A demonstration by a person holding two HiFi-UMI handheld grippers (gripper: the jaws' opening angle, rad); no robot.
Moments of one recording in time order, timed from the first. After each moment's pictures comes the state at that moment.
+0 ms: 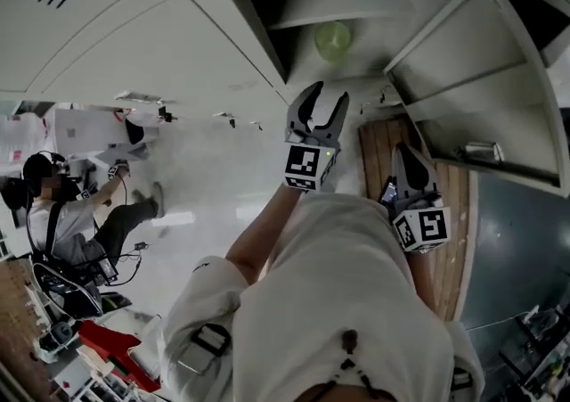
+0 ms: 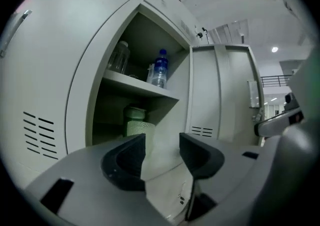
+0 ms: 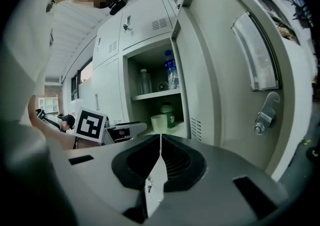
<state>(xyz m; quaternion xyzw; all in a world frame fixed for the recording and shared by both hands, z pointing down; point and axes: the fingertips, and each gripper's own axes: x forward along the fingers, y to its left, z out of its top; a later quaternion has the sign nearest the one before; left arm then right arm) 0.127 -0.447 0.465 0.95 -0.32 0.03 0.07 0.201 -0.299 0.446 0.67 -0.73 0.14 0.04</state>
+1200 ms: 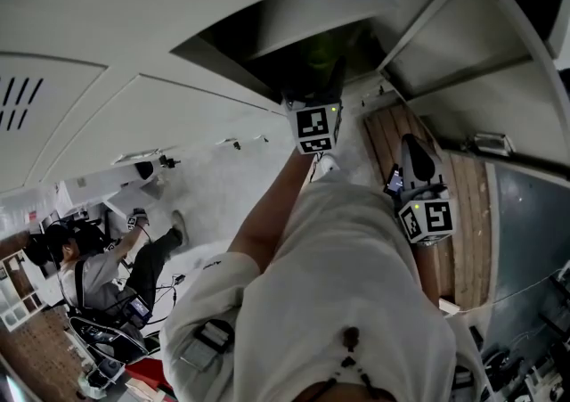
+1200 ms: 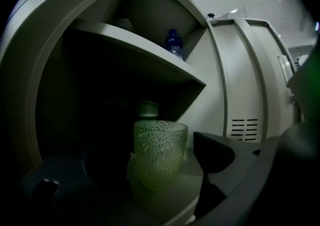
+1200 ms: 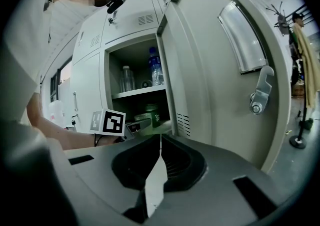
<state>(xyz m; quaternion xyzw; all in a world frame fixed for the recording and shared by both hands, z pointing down) 0.175 -0.550 0.481 0.93 -0.36 0.04 0.04 0.222 -0.317 0.464 0.74 -0.65 0.16 0.02</state>
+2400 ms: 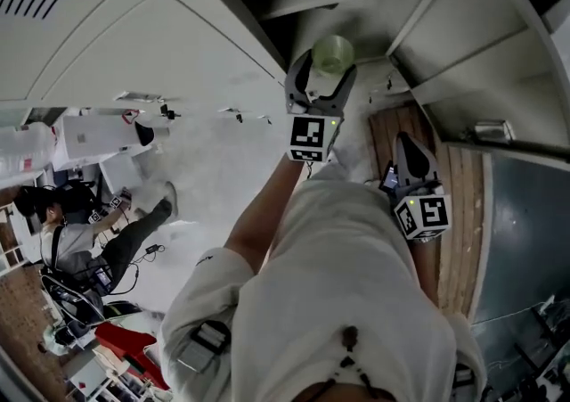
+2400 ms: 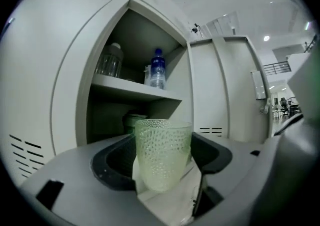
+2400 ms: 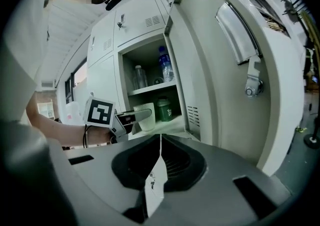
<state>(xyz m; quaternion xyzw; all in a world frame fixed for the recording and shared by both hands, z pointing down) 0.143 -0.480 0.447 0.94 -0.33 0.03 0.01 0.201 -0.295 0.473 0.68 -0.71 0.17 0.02</state>
